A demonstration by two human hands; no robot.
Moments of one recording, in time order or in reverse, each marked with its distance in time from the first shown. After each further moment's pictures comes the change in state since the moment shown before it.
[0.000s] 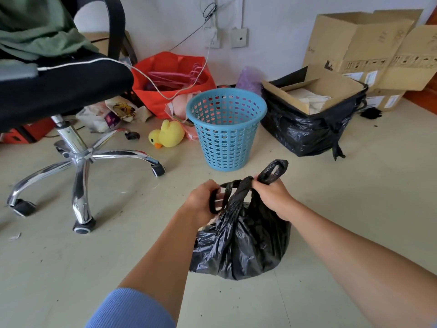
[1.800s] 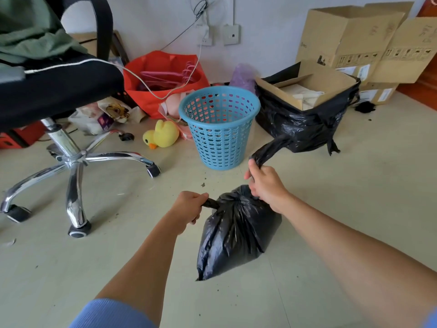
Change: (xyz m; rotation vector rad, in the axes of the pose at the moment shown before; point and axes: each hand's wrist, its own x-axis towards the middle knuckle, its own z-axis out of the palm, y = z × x) left_hand 0.004 -0.010 -0.034 0.683 0.218 0.201; right_hand 0.002 -0.018 -0.004 0.132 -0.019 0.082
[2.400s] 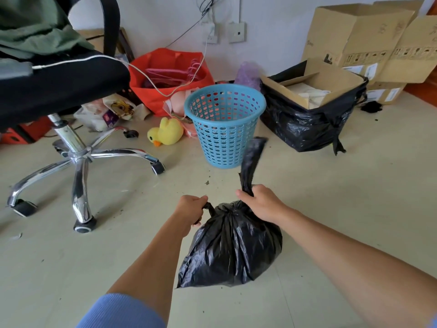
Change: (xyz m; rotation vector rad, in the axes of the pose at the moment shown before) left_hand -0.003 -0.011 0.004 -0.161 0.044 -0.107; right_hand -0.017 0.031 0.012 -0.664 -0.163 -0.137
